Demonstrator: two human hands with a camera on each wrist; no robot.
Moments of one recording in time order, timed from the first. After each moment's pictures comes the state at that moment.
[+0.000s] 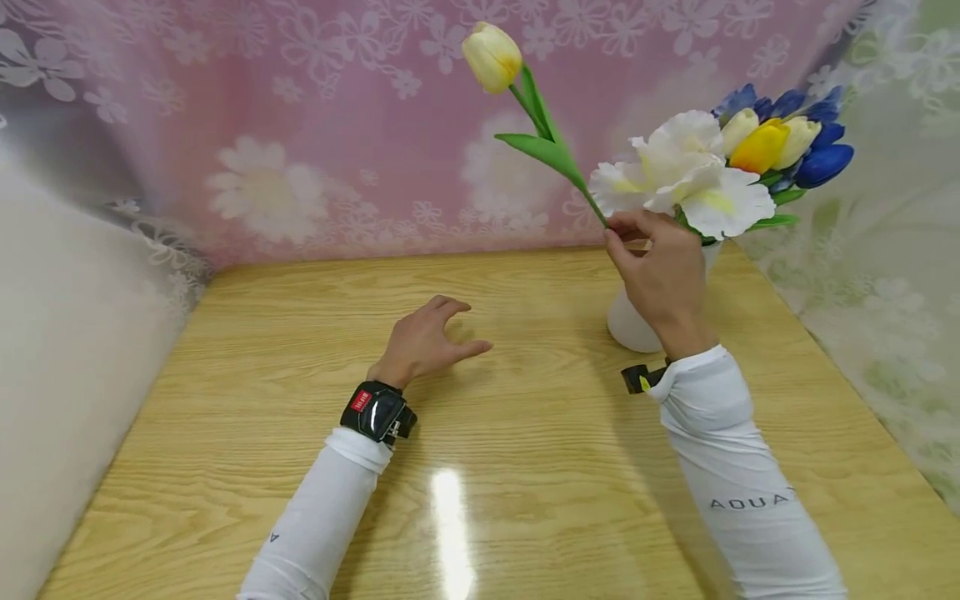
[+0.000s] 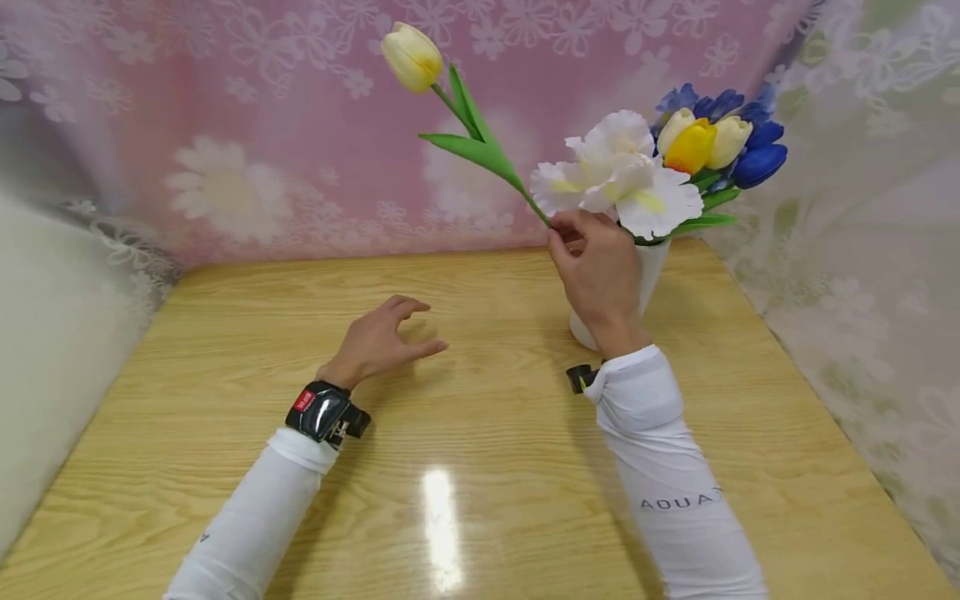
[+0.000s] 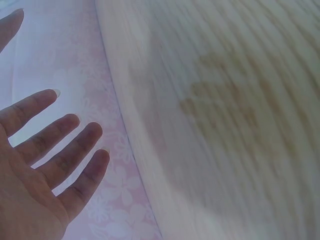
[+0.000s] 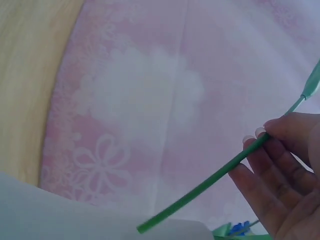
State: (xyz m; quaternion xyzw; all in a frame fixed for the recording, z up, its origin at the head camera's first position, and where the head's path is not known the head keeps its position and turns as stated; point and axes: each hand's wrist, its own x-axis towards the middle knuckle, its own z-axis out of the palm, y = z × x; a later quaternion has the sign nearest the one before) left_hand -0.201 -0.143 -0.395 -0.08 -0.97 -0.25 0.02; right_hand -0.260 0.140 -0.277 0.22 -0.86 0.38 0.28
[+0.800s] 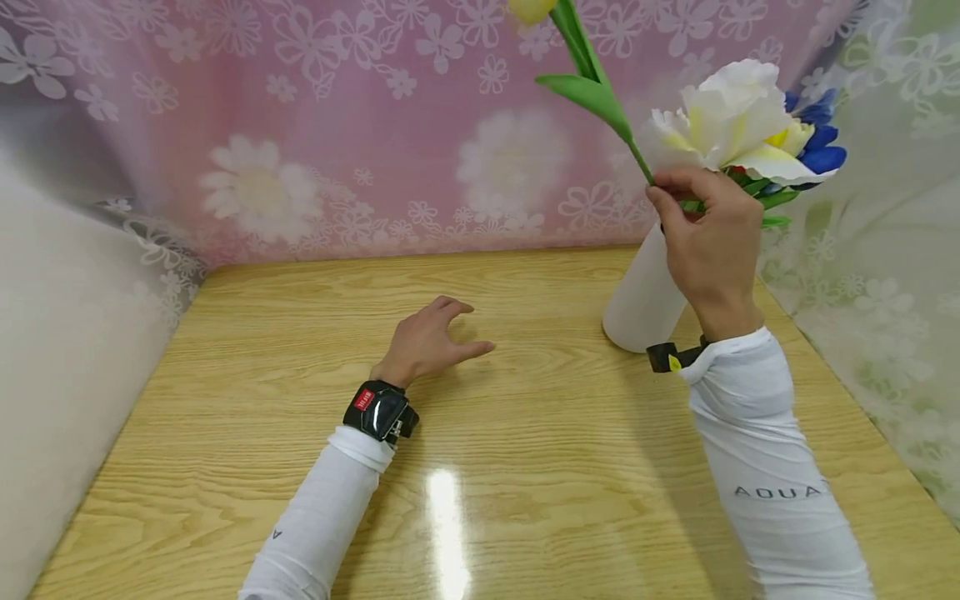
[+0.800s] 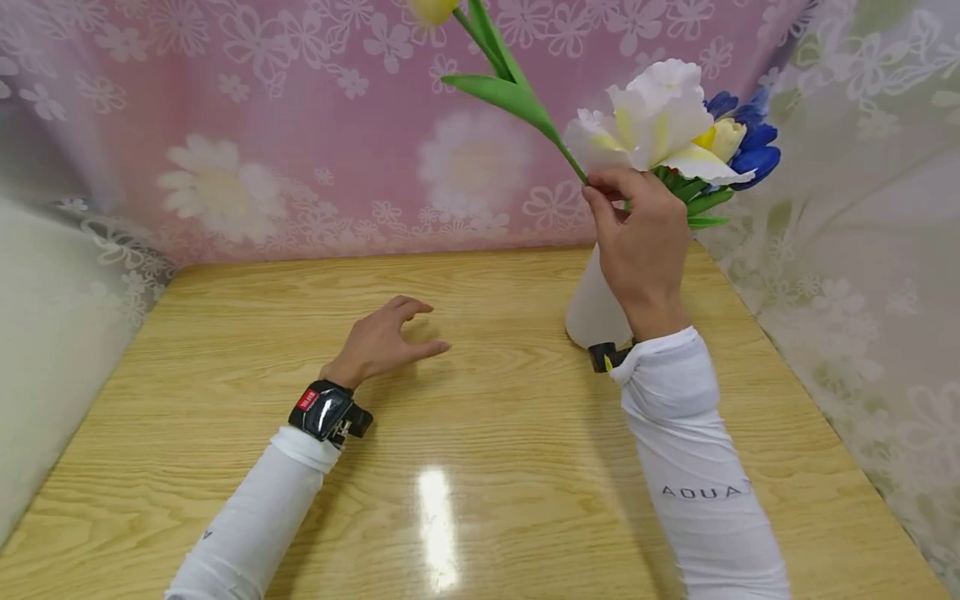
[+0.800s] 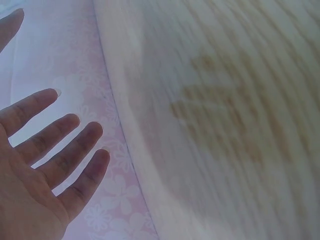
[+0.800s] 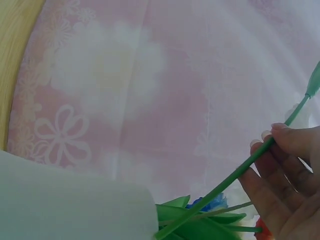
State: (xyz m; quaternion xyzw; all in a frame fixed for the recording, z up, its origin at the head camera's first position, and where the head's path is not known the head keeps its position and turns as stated) left_hand -0.206 -0.136 -0.398 -0.09 -0.96 -0.25 0.02; right_hand -0.263 0.160 -0.238 0.18 -0.83 0.41 0.35
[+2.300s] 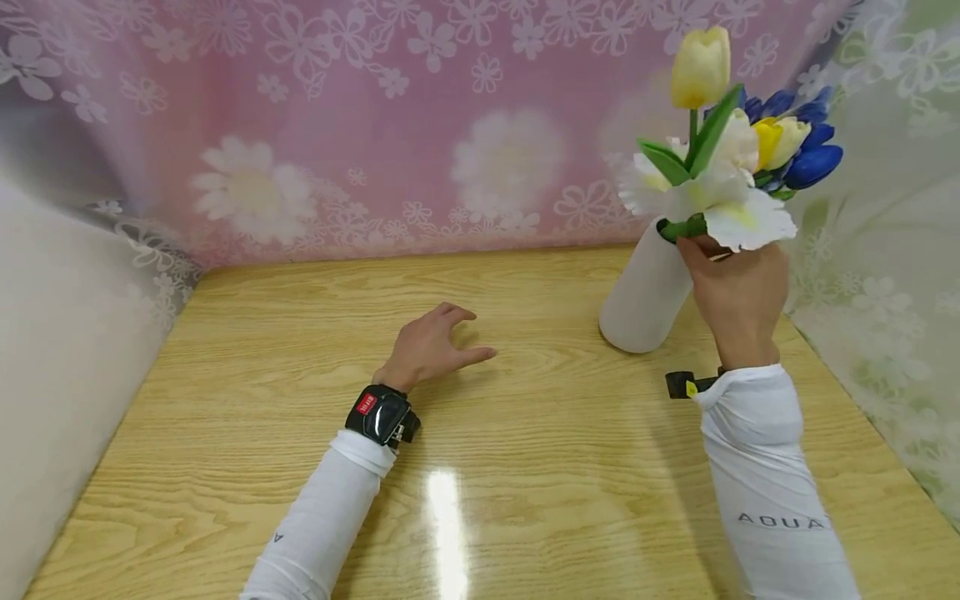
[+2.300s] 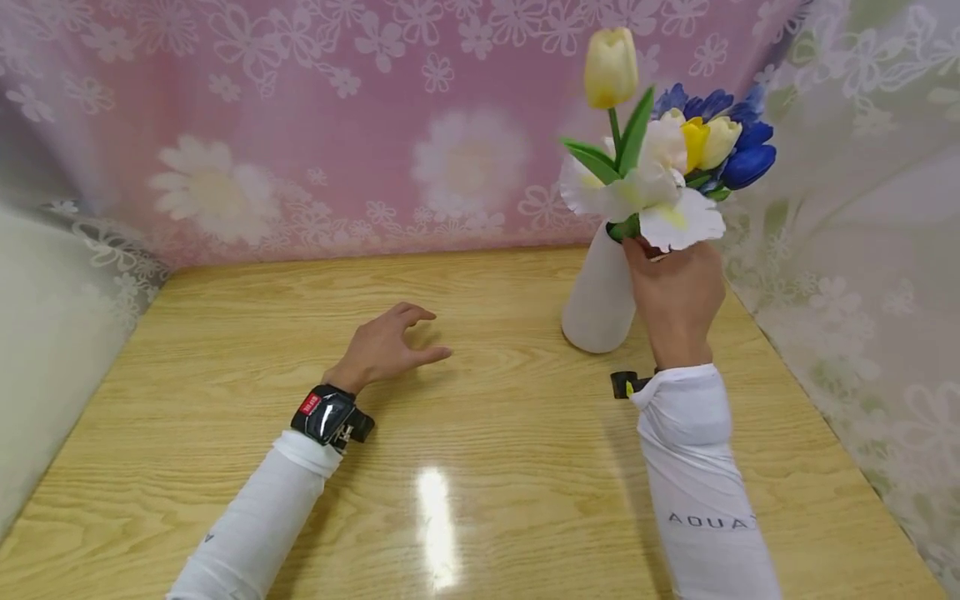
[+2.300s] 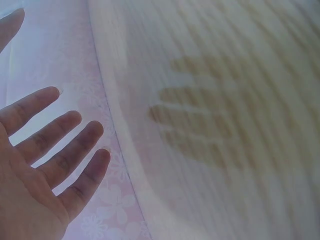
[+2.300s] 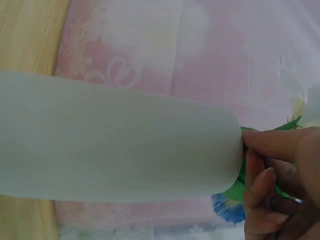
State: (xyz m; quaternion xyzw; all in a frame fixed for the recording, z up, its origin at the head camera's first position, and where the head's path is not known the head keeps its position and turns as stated) left_hand -0.209 -0.127 -0.406 -0.09 -0.97 -0.24 0.02; right_hand -0.264 0.206 -0.280 -0.01 -0.86 0.42 0.29
